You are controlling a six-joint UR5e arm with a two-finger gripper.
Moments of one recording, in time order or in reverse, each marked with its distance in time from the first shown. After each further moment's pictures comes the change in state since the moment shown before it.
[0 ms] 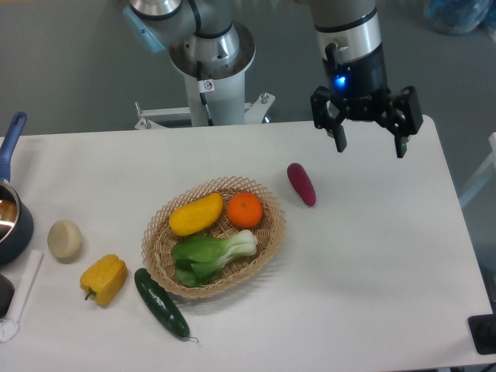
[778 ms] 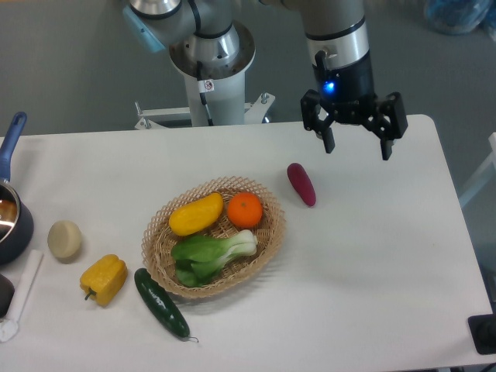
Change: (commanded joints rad) arm -0.009 0.023 -0.083 0.023 -0.018 -0.115
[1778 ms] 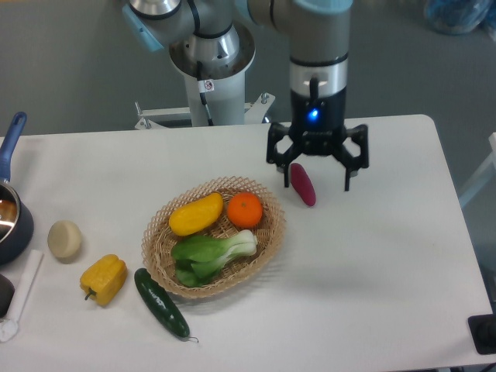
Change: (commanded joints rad) arm -0.072 -0.064 -0.054 0.015 -0.192 -0.299
